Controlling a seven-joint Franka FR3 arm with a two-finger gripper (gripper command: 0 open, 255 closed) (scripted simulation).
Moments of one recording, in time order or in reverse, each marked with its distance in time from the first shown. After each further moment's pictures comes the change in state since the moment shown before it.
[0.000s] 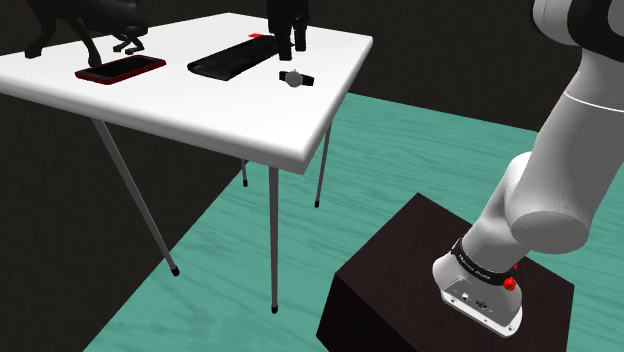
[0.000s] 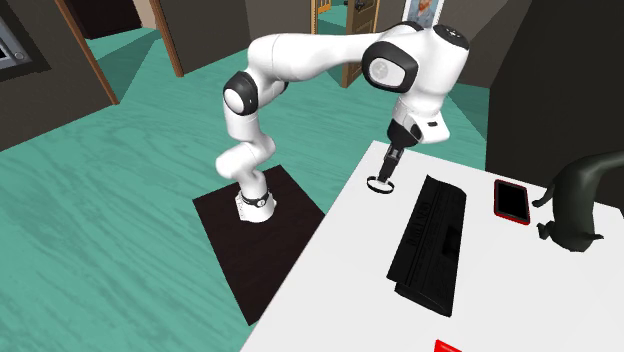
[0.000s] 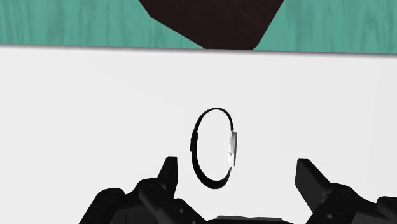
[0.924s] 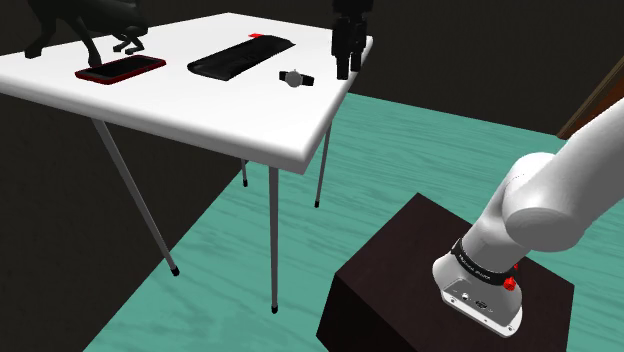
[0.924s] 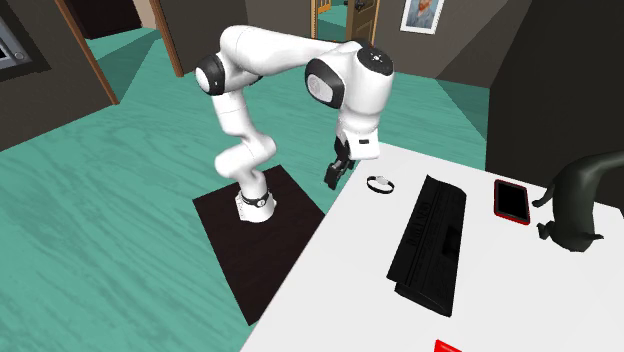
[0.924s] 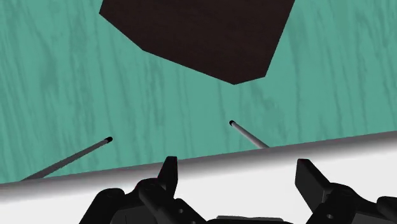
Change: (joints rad) arm -0.092 -0.348 -0.103 -0.485 0.071 0.113 -0.034
